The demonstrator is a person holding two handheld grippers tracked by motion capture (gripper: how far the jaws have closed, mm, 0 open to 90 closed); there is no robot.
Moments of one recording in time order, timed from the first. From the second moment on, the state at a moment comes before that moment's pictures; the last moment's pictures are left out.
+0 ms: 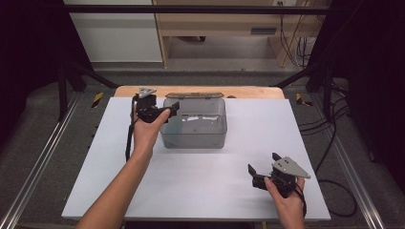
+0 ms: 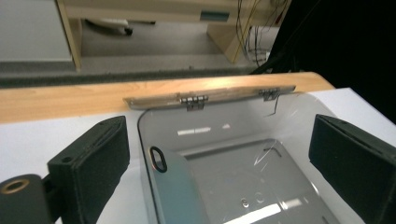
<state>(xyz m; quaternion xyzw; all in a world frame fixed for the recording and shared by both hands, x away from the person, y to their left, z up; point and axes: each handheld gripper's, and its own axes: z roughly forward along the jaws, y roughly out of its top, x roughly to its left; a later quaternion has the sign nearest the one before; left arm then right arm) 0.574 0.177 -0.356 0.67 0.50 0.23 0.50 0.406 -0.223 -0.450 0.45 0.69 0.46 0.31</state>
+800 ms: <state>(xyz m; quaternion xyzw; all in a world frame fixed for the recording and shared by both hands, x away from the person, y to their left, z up) 0.474 0.291 -0.384 0.65 0.44 0.31 0.54 0.407 -0.233 -0.450 0.43 0.67 0.51 0.34</state>
